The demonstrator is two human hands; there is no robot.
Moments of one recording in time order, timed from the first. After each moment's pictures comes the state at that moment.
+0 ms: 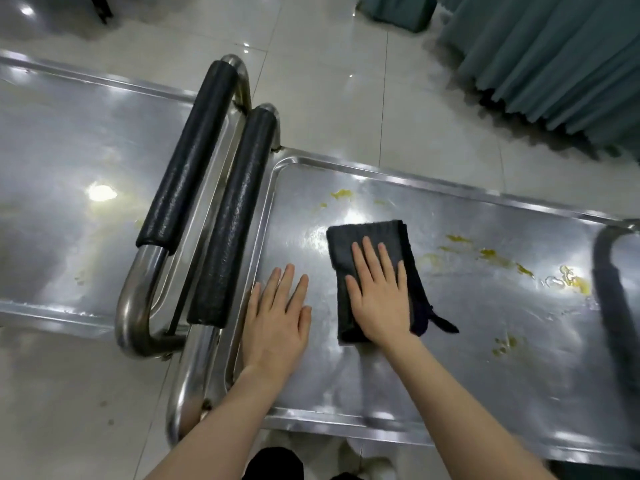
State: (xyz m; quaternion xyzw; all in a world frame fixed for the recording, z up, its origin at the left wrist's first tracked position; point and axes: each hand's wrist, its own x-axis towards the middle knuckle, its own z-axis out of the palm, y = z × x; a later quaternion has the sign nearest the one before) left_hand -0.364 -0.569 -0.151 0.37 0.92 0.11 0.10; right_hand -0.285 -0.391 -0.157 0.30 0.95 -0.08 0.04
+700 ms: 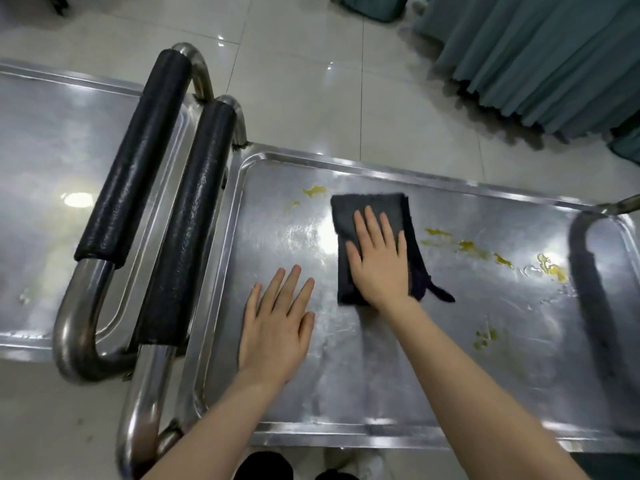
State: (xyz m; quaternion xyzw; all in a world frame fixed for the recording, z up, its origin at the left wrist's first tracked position) left_hand -0.350 -0.540 -0.166 0.43 0.89 0.11 0.08; right_hand -0.302 -0.328 -0.153 0.35 0.93 -0.08 0.05
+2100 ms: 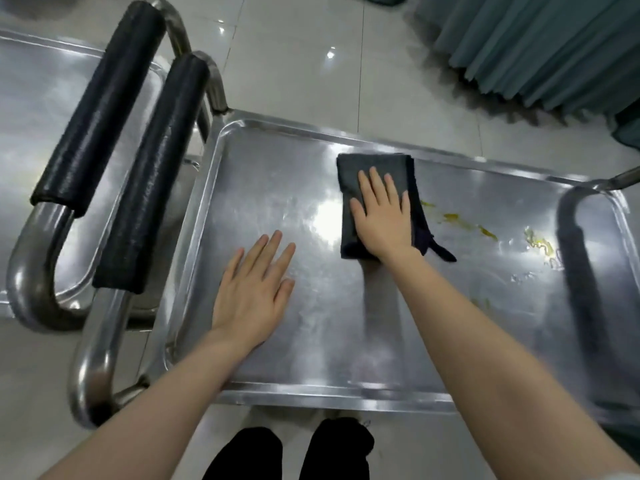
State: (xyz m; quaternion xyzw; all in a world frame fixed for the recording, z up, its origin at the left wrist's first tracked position) left_hand -0.350 -0.540 -0.166 0.45 0.88 0.12 0.08; right_hand -0.294 -0.277 -0.149 0.35 0.93 -0.11 0.06
